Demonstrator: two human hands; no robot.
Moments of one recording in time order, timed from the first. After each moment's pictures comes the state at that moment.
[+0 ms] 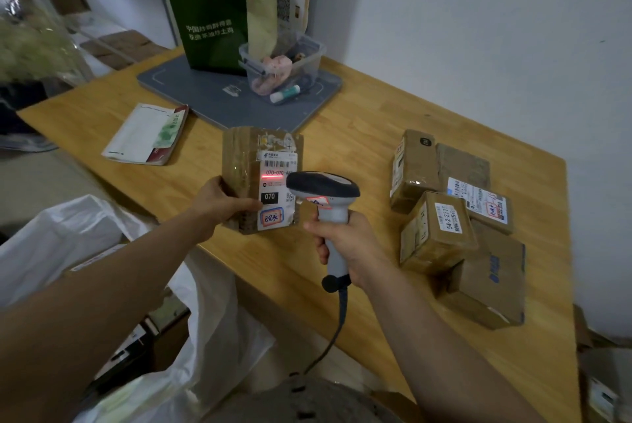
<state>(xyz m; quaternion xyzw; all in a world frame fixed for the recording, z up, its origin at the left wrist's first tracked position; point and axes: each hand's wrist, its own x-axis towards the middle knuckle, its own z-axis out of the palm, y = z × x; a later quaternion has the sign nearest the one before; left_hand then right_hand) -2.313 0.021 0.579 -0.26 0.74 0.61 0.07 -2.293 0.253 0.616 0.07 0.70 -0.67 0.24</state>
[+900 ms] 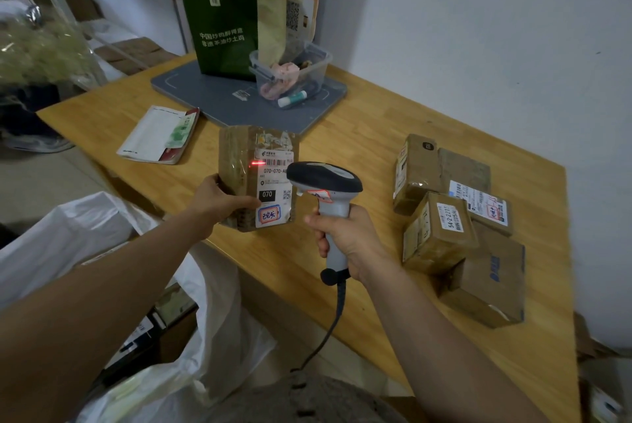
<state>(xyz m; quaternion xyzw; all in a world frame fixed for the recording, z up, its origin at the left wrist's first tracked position) -2.299 0.008 0.580 -0.26 0.76 0.59 0.02 -2.276 0.241 0.637 0.04 0.71 -0.67 0.22</state>
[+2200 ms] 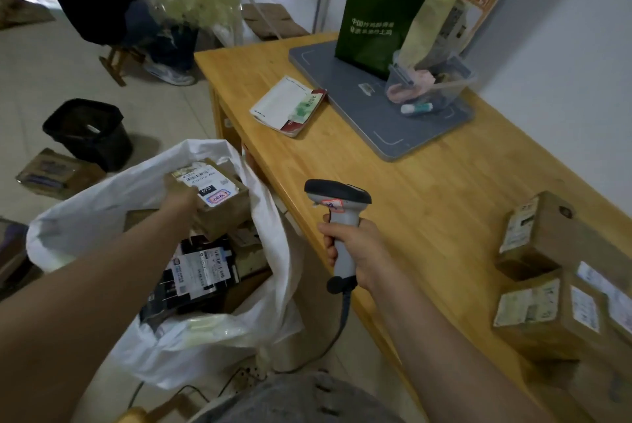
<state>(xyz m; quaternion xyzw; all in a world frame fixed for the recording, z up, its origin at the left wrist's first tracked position) -2.170 -0.169 0.507 -0.62 0.51 0.59 -0.09 -2.261 0.097 0.589 0.03 0.71 -0.59 0.39</state>
